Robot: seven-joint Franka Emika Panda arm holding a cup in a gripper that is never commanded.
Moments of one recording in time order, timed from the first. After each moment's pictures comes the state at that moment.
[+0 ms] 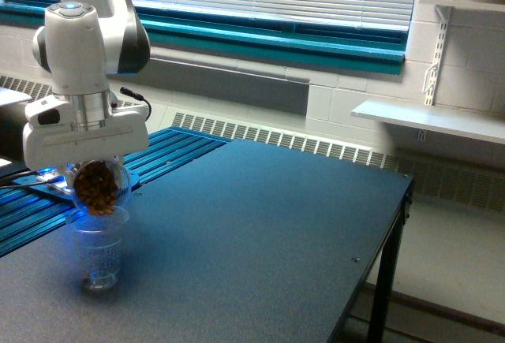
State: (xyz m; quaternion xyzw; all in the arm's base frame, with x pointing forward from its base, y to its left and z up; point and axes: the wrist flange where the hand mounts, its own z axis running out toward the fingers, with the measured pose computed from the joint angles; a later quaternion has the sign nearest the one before) arm 0.236 -0.267 0.261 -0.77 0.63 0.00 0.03
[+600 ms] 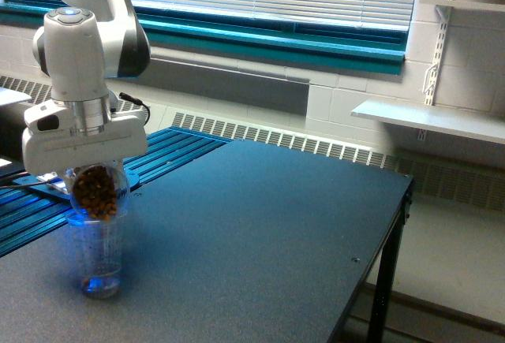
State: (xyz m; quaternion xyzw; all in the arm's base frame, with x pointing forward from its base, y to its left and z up) arm 0.234 -0.267 0.253 -0.77 0.63 0.01 0.04
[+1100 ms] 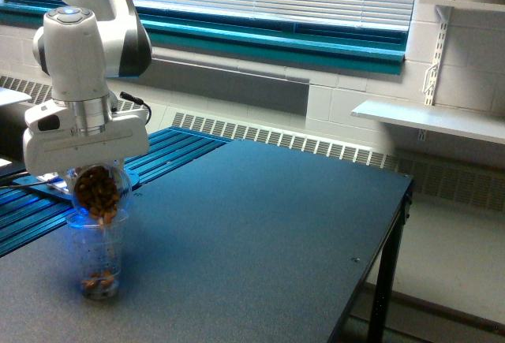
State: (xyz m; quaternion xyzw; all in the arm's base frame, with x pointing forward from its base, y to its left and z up) arm 0.238 -0.270 0.255 -0.77 0.63 0.01 0.04
